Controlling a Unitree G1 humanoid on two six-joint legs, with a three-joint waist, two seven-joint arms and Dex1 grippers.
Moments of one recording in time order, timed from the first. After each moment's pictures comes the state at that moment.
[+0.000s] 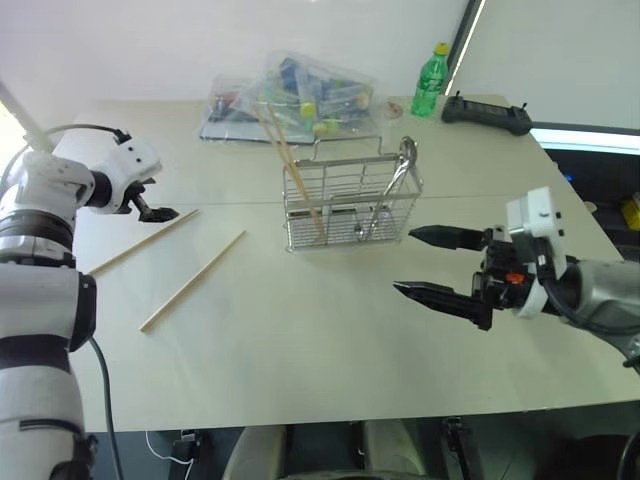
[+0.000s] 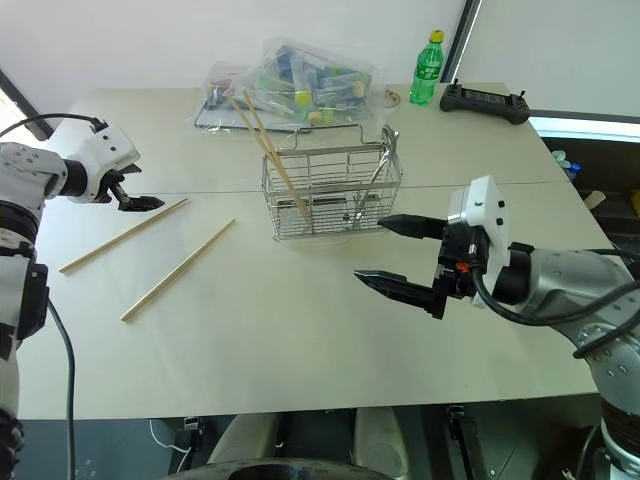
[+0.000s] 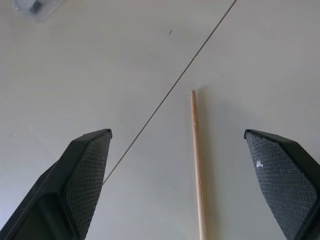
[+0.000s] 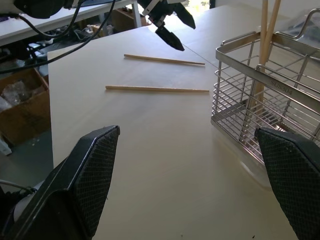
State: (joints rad) left arm -1.22 0.81 -0.24 1.34 0.24 -0.09 -1.03; right arm -0.14 -0.88 -0.37 -0.71 1.05 0.86 0.75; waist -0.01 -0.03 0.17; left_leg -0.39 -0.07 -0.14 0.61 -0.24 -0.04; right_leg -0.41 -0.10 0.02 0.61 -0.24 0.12
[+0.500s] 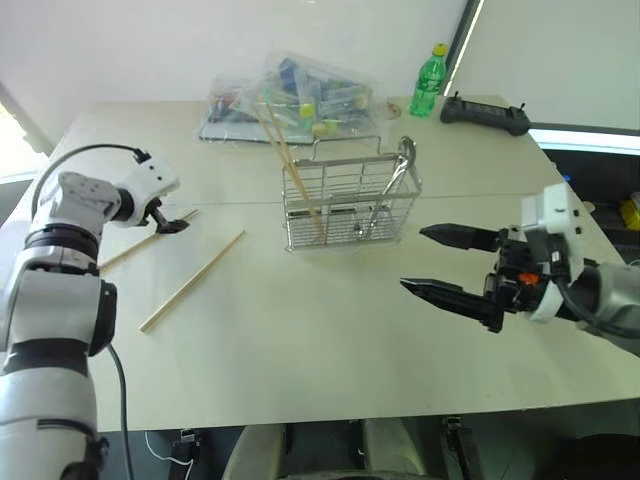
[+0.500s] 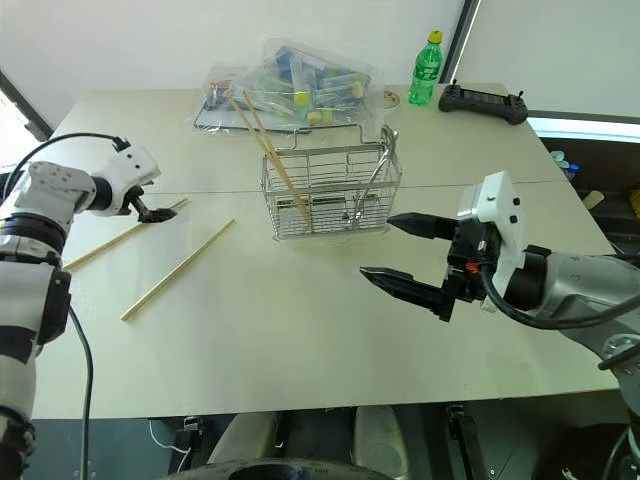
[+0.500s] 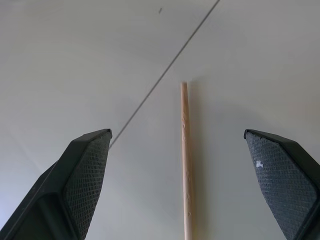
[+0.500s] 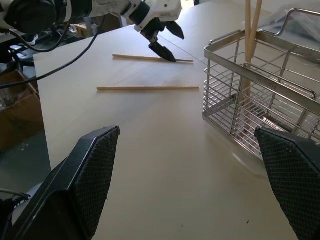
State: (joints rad) left arm -1.15 0.75 -0.22 1.36 0.29 -0.09 -0.89; right arm -0.13 -0.97 -0.44 -0.71 1.20 0.89 0.63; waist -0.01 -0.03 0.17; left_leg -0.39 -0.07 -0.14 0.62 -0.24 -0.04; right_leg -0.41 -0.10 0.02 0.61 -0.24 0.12
